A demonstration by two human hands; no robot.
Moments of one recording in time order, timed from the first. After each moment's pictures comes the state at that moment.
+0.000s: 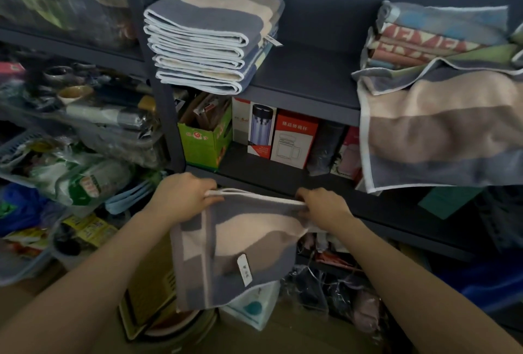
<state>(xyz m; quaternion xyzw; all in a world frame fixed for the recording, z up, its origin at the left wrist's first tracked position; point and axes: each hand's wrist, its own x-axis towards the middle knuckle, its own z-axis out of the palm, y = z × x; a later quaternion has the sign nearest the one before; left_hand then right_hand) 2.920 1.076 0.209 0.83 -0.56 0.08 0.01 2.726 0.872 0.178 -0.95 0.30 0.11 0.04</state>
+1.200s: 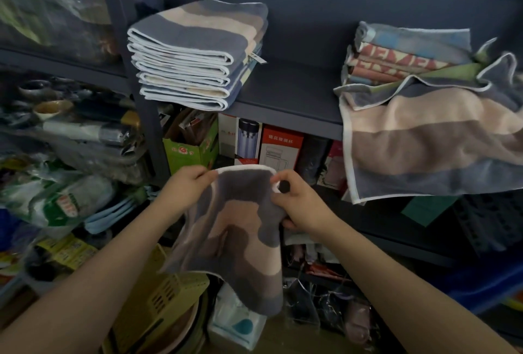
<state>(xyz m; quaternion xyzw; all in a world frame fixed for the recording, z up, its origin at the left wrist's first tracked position) 2.921 1.036 0.223 0.81 -0.37 -0.16 0.42 2.734 0.925 0.253 -0.76 0.32 -0.11 0.55</state>
